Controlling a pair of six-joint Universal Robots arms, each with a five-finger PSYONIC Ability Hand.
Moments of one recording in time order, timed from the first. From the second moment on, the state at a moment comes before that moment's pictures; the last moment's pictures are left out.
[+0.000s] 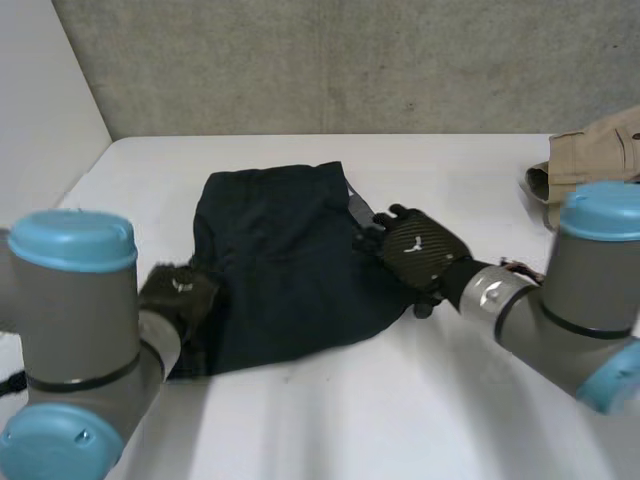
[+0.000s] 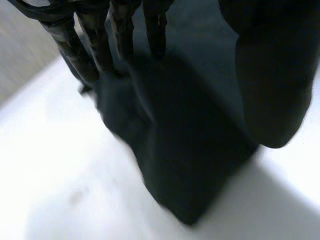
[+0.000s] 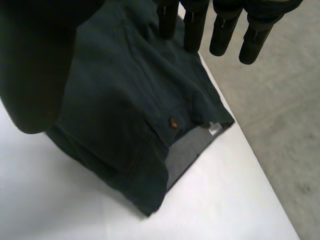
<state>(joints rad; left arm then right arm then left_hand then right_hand) 4.18 -1.91 -1.67 3.03 -1.79 3.47 1.97 -1.09 1.53 -0.12 1.09 2.34 0.27 0.27 0.26 0.26 0.09 0.23 0.26 0.26 0.25 0.09</state>
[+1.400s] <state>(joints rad) 4.35 -2.14 -0.64 3.27 -1.53 3.49 1.99 -1.11 0.98 -0.24 1.54 2.97 1.13 1.20 1.19 1.19 0.98 1.11 1.16 1.19 1.19 1.00</state>
